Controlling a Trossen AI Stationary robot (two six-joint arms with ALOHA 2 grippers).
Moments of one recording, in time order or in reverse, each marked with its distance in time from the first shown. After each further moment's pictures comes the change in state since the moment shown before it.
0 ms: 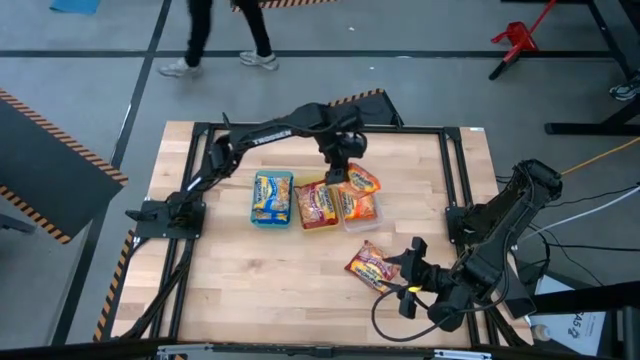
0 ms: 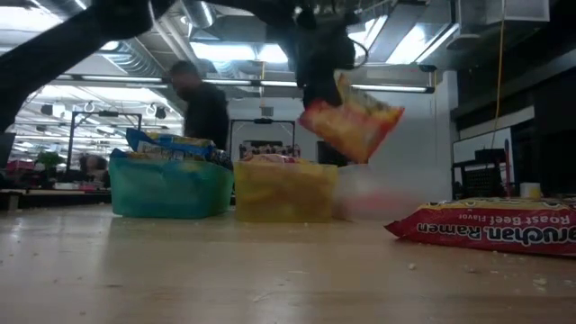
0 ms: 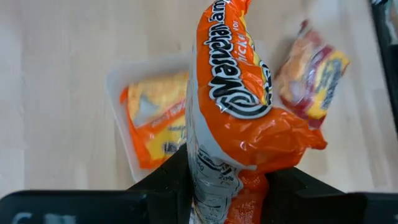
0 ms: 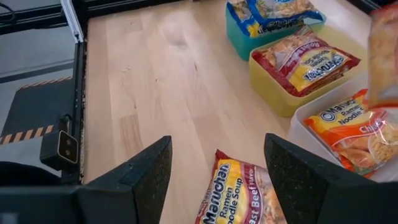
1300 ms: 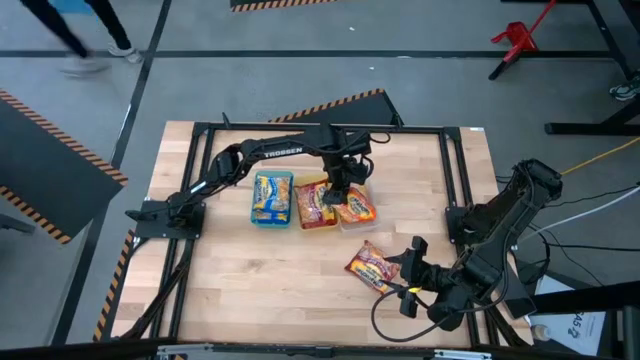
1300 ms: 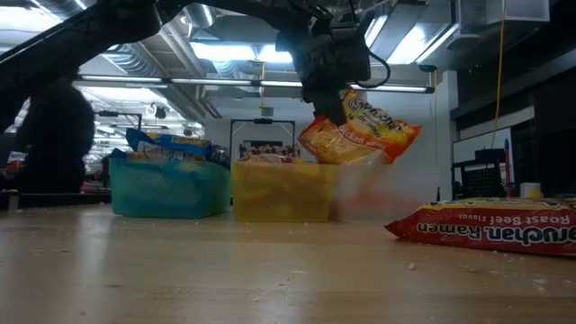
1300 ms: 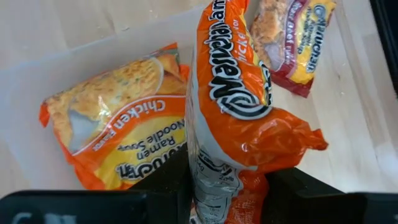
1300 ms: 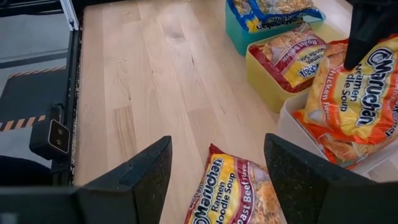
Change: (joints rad) left arm -0.087 0.084 -0.020 -0.031 0.029 0.139; right arm 0.000 -0.001 -0.006 -0.022 -0.012 -0.023
